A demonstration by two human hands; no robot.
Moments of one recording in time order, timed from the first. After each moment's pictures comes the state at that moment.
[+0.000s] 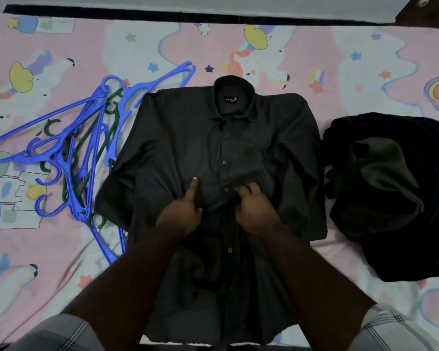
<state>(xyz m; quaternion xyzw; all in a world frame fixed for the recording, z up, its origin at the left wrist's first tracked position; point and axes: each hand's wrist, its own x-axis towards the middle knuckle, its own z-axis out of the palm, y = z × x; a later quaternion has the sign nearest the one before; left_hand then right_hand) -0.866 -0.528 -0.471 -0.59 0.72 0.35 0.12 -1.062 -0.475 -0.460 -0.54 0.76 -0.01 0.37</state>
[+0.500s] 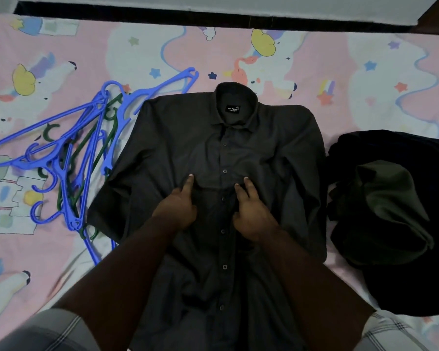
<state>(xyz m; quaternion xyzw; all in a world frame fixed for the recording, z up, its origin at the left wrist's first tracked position) -0.886 -0.576 -0.472 -0.61 0.70 0.35 0.14 -1.086 -0.507 -0.467 -0.56 0.72 -0.01 0.40</state>
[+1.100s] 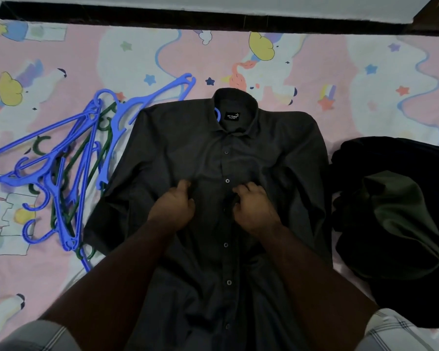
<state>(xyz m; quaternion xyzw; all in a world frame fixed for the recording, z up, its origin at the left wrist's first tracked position) -0.887 -0.614 -0.478 -0.61 0.72 0.32 0.09 -1.091 -0.550 -0.473 -0.58 0.75 -0.02 0.32</state>
